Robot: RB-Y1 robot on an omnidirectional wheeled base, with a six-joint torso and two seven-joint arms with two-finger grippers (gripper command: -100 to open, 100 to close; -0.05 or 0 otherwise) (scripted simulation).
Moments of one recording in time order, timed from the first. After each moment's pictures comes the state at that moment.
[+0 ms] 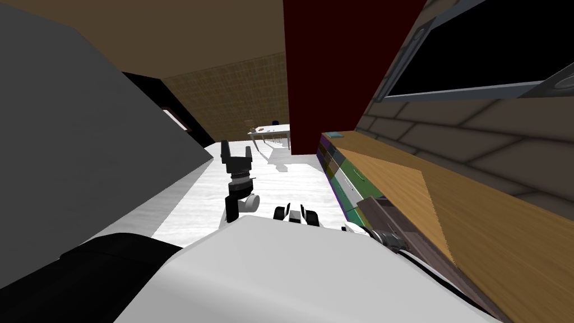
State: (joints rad) left arm 0.46 -0.03 -0.04 -2.38 0.02 -0.49 0.12; right arm -0.07 -0.43 0.66 -0.51 0.82 1.37 0.23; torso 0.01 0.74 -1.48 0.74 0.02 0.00
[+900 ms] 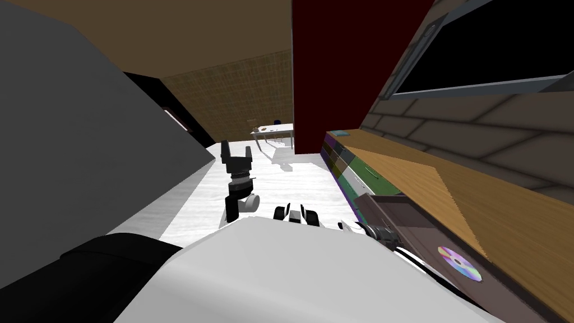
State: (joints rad) left arm 0.46 -0.03 -0.04 -2.38 0.02 -0.49 0.12; right arm -0.09 -0.42 0.67 -0.56 0.82 1.41 0.28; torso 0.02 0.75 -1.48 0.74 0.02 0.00
